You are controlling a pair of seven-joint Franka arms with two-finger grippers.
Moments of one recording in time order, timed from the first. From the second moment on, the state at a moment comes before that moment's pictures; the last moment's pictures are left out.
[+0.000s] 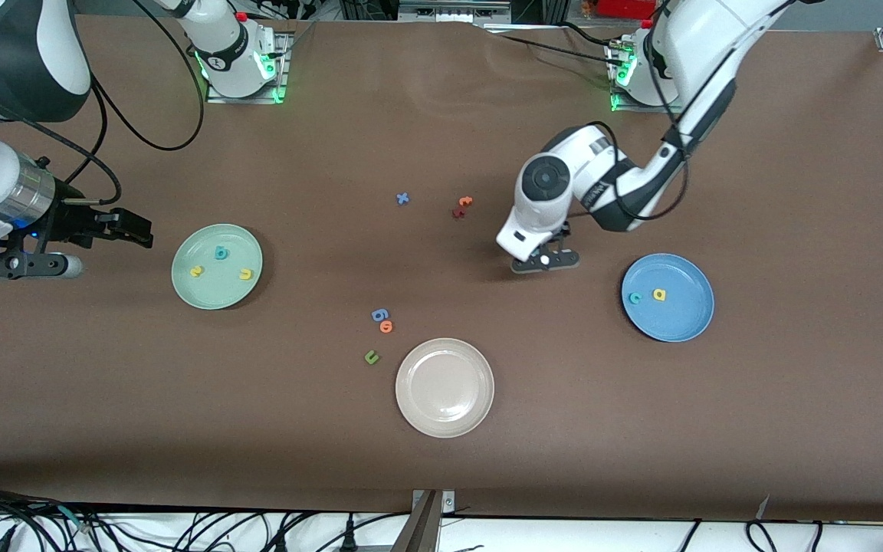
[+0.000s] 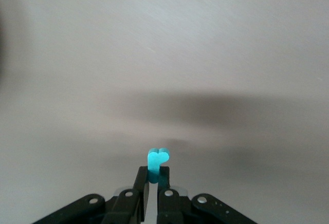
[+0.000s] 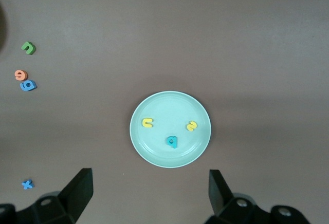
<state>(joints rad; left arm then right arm) -0.01 0.56 -0.62 -1.86 0.37 2.05 -0.90 0.12 0.19 -0.05 -1.57 0.02 1.70 0.06</state>
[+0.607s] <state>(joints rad) 0.32 0.57 -0.60 -1.75 0.36 1.85 -0.37 0.12 0.19 -0.05 -1.57 0.02 1.70 0.06</state>
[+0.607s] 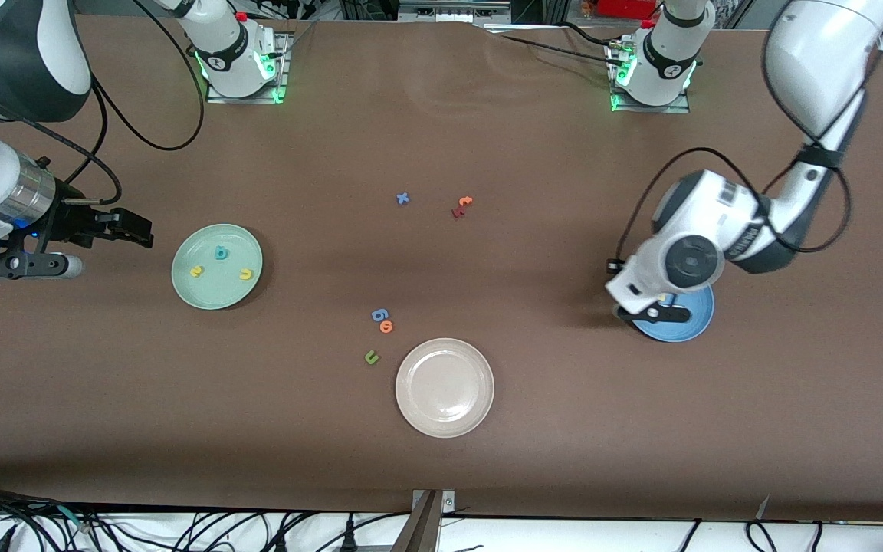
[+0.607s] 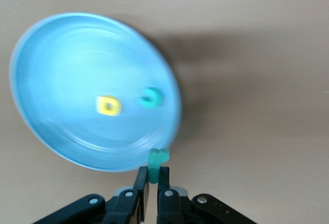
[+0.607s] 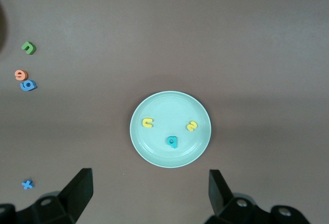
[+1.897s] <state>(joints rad) 0.37 0.60 -0.54 -1.36 0.29 1.39 -0.20 0.12 0.19 -0.05 -1.57 0.02 1.70 0.06</state>
